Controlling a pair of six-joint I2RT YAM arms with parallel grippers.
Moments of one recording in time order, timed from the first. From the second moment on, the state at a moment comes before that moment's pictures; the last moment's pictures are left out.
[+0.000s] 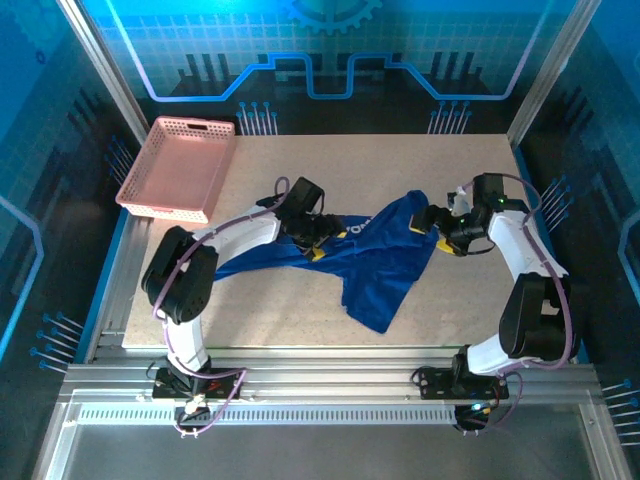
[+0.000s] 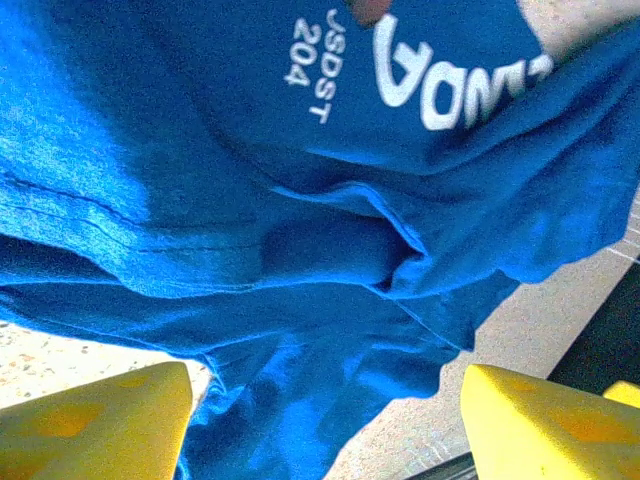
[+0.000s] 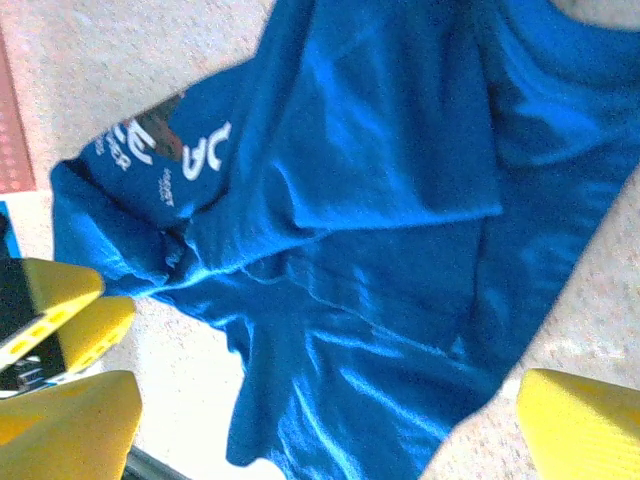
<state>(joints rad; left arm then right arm) -0.55 1.86 1.31 -0.50 0.36 -1.25 -0.11 1.49 1.09 -0.82 -0.59 0.31</state>
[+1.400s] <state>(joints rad) -0.59 1.82 1.24 -0.49 0.24 -1.32 0.03 1.63 1.03 -0.80 -0.53 0.28</state>
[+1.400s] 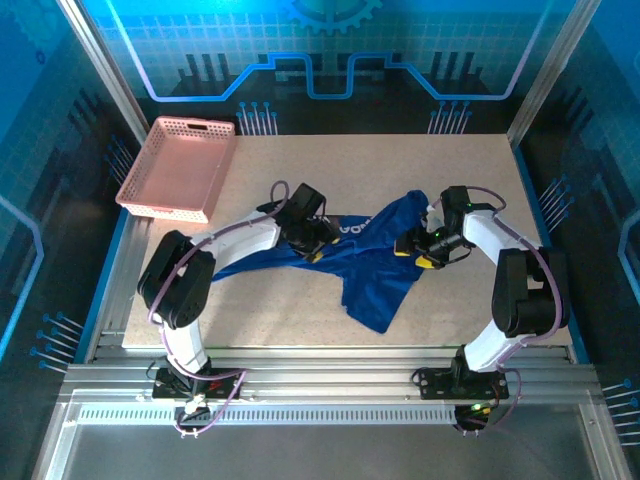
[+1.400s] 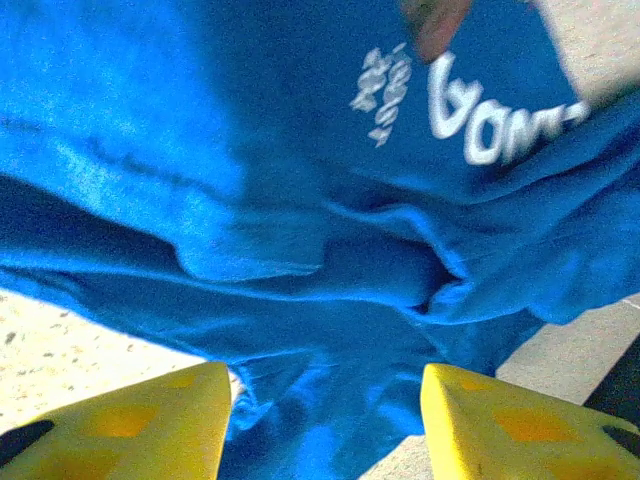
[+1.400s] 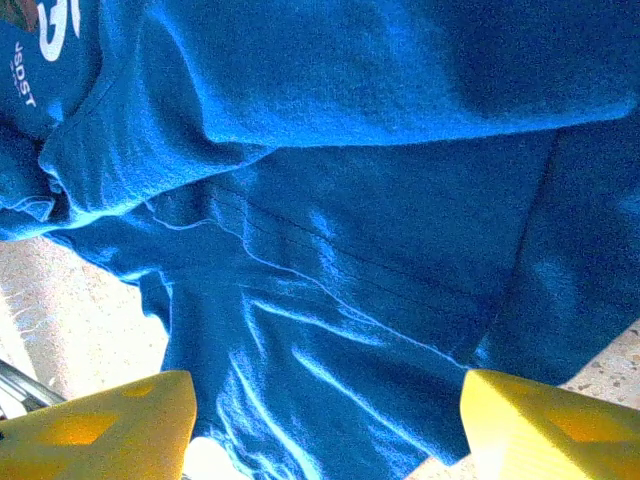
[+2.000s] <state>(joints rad) -0.60 1.91 1.27 -0.45 0.19 -1.43 0.03 1.64 1.03 -0.80 -0.53 0.28</state>
